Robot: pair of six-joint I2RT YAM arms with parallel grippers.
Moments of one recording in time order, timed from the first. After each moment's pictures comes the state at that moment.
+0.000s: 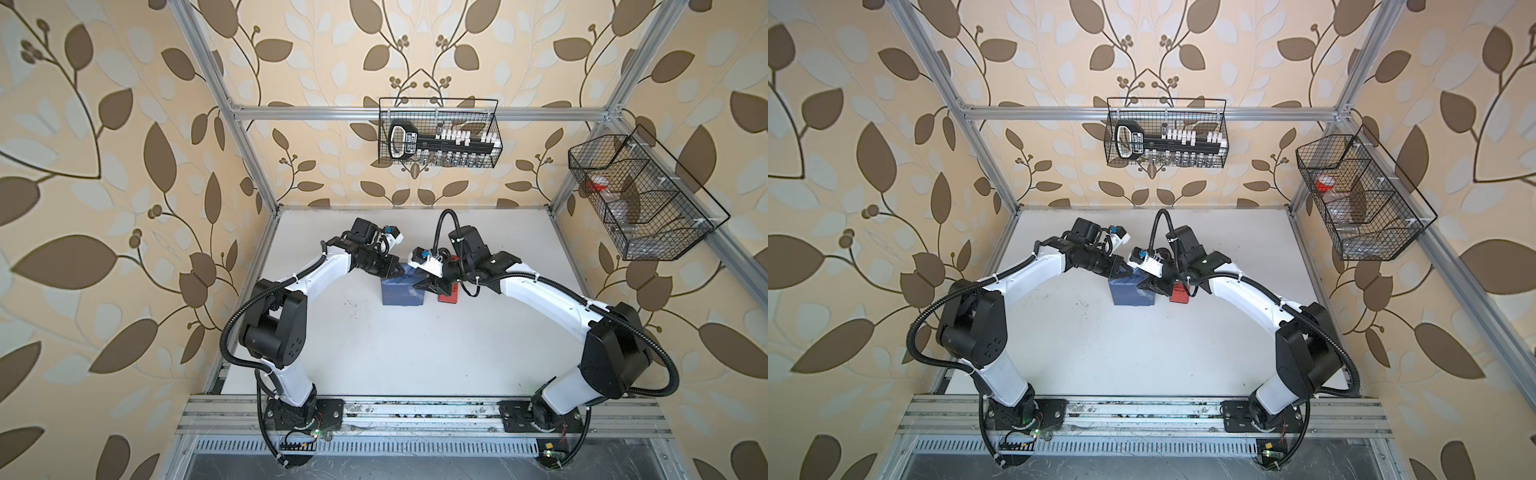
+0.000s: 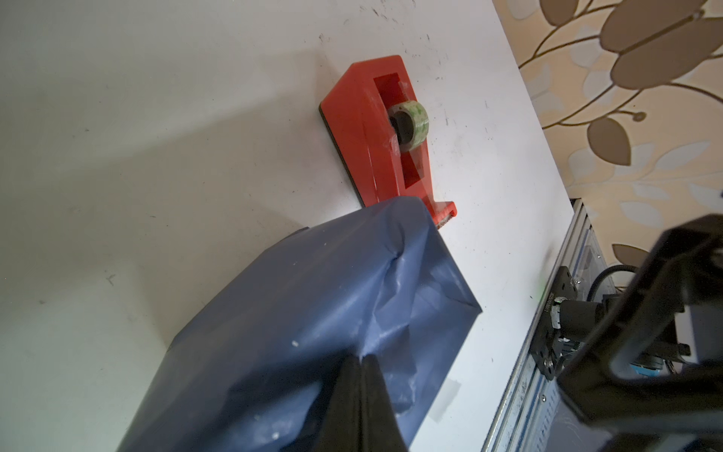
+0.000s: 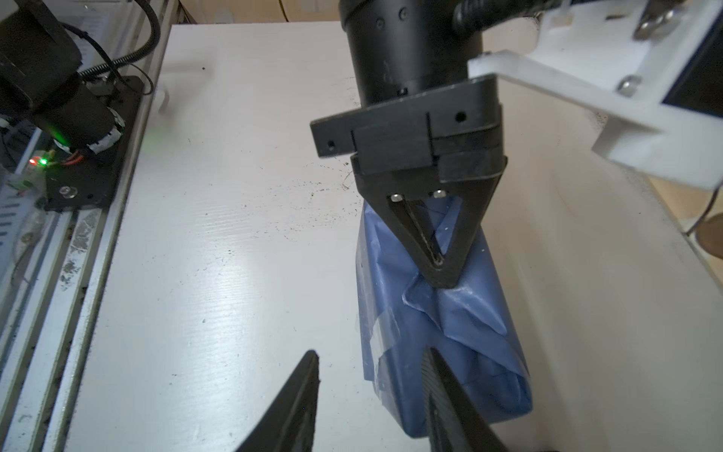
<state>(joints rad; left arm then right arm) -0.35 1.73 1.29 -0.56 0.64 -0.06 0.57 1.59 1.22 -0.43 -0.51 -0.62</state>
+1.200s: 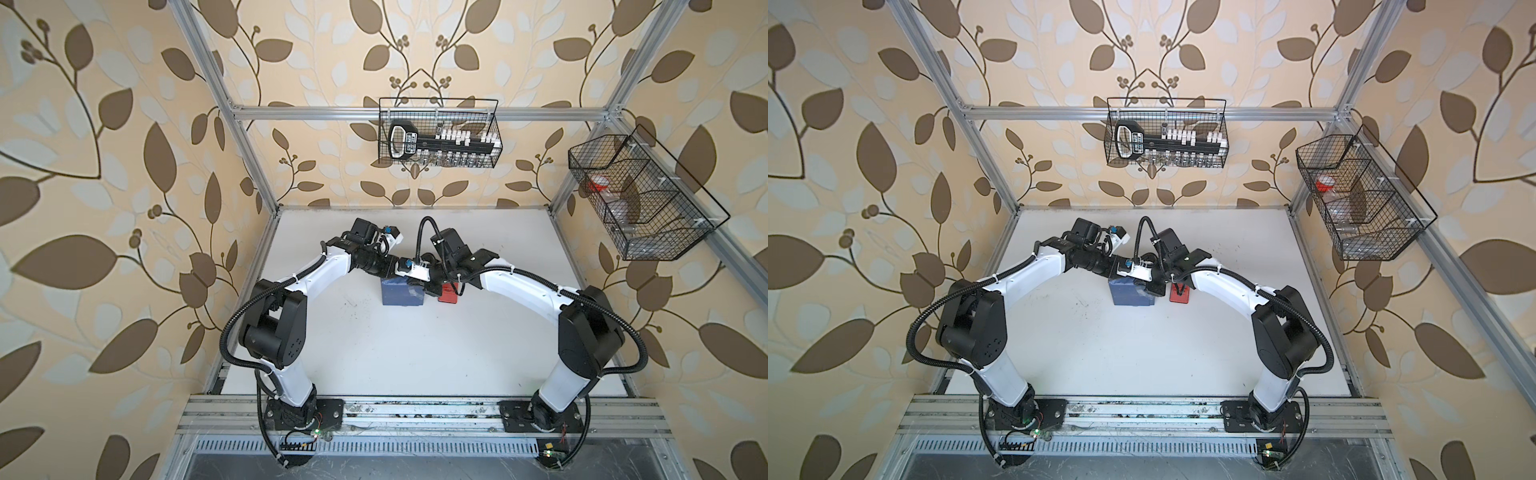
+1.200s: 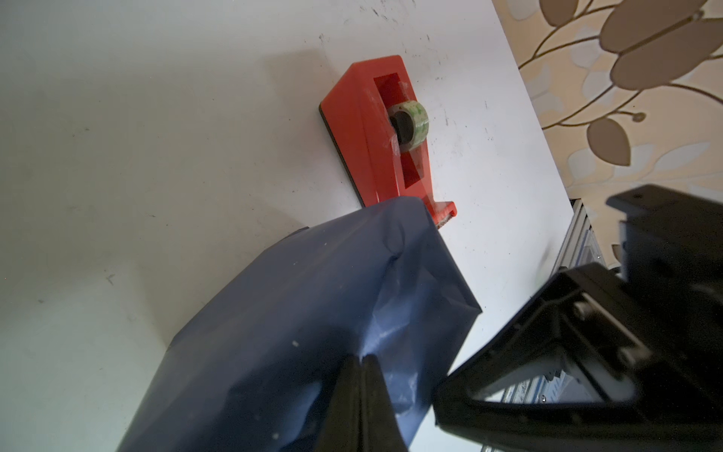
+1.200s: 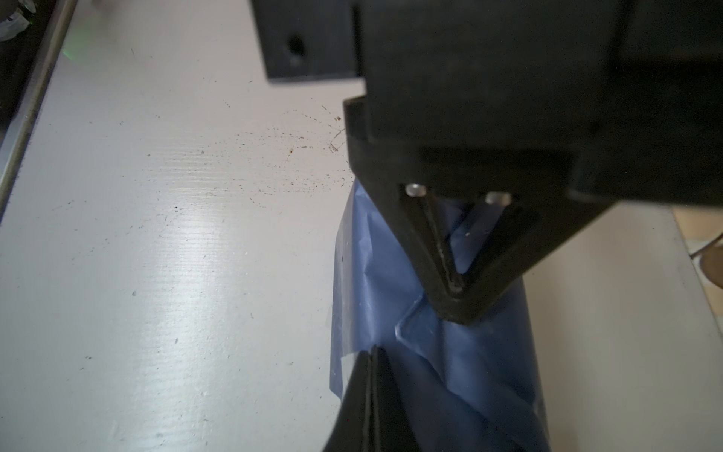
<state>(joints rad) -0.35 1.73 1.29 -0.55 0.64 -0.06 0.62 1.73 1.31 -0.47 -0.40 -0.76</state>
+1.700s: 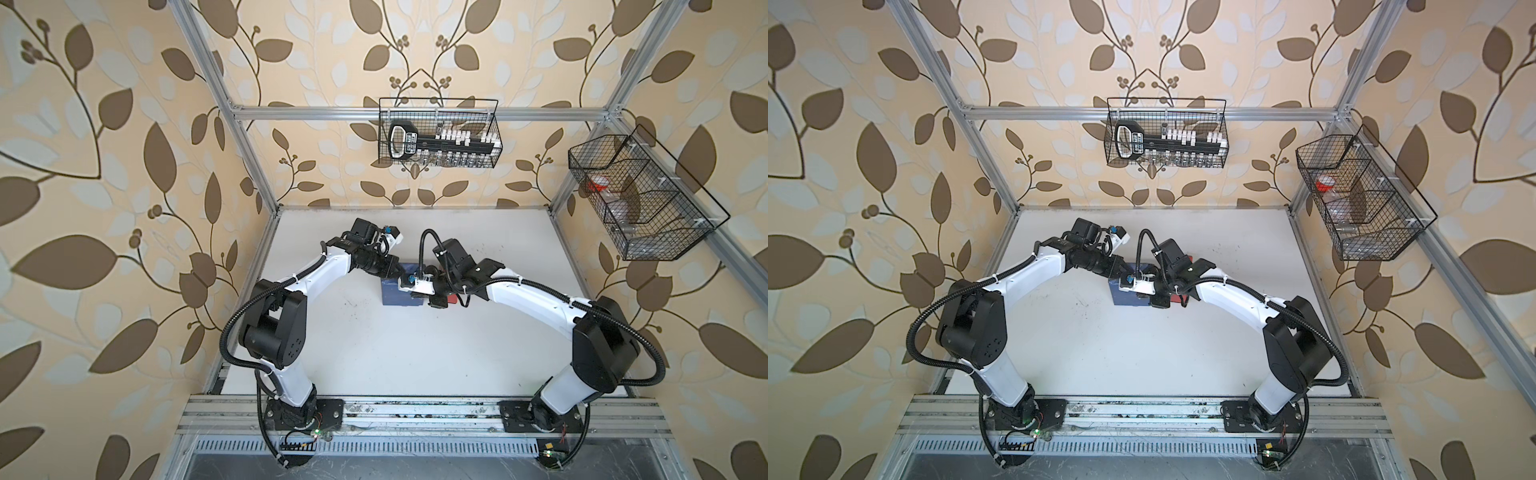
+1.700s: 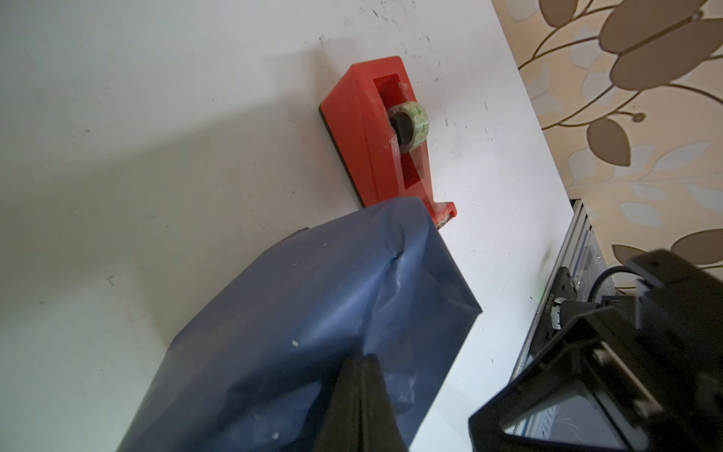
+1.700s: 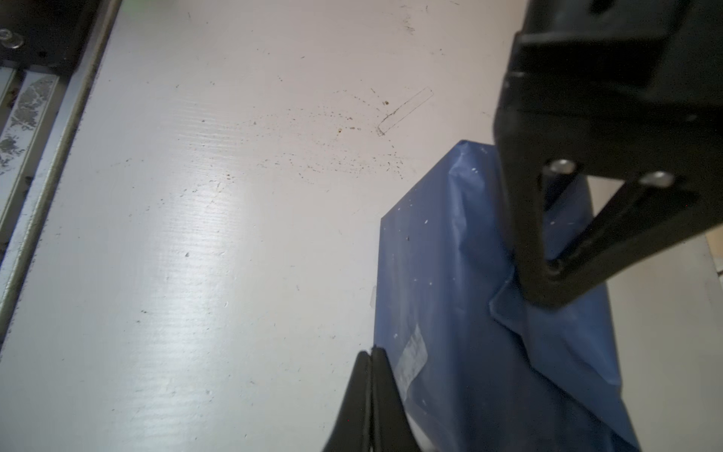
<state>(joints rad) -0.35 1.73 1.29 -0.55 0.64 -0.06 0.66 1.62 1.18 -0.49 -0.39 -0.83</state>
